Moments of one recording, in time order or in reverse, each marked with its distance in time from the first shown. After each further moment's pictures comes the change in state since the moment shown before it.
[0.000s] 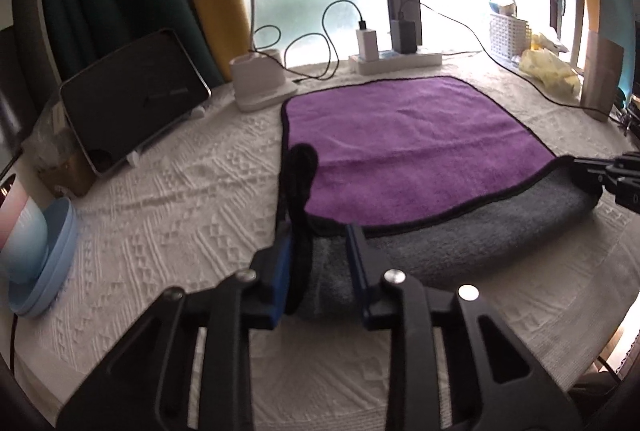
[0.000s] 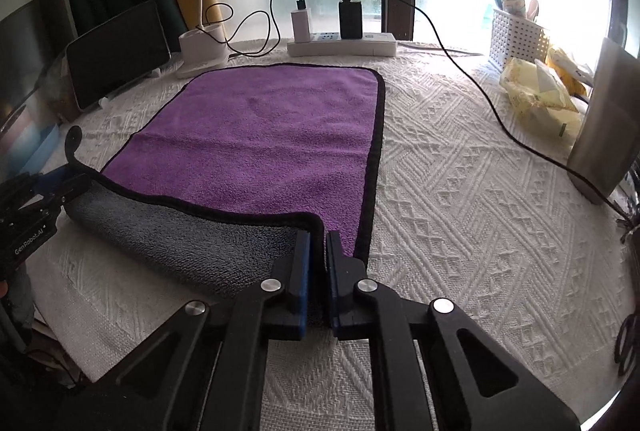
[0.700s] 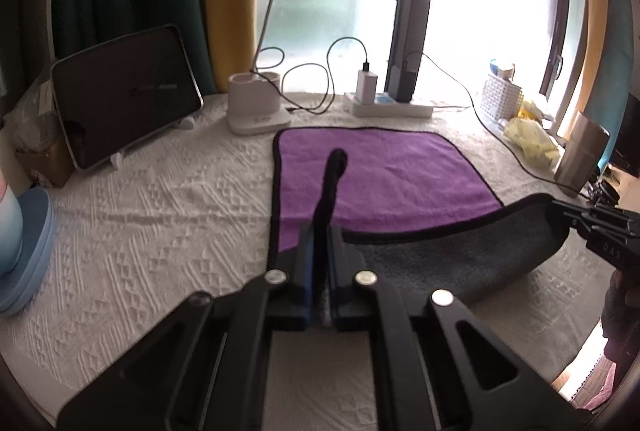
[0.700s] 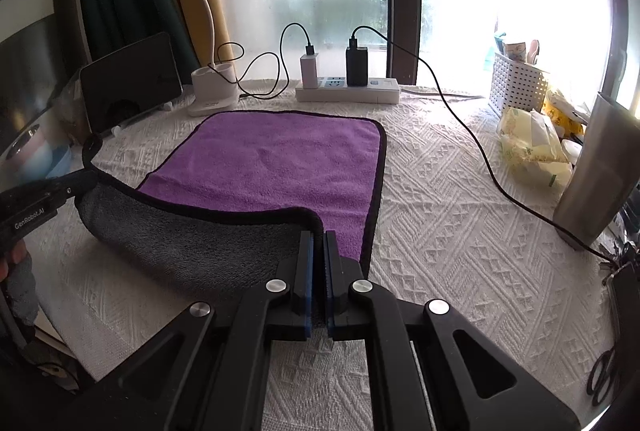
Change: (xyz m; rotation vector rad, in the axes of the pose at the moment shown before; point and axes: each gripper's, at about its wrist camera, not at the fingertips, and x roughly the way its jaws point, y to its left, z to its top) left arm -0.009 0.038 0.045 -0.179 -0.040 -0.149; right arm -0.024 -0.002 0.033 -0.015 -0.095 0.014
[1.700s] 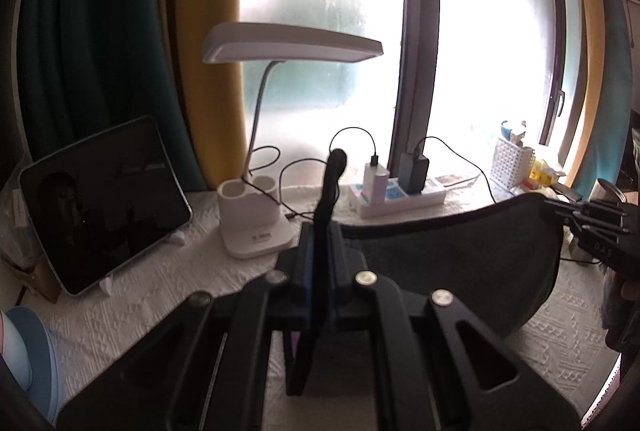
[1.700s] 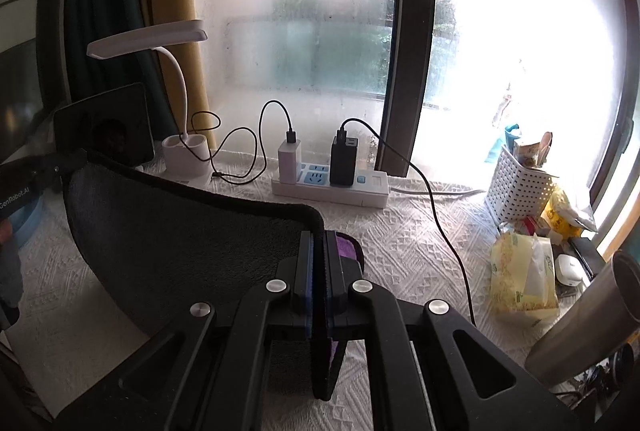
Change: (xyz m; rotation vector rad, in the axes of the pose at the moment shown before) left arm 0.046 0.011 0.120 0.045 -0.162 -0.012; right arm 0.038 -0.015 0.119 -0.091 -0.135 -0.054
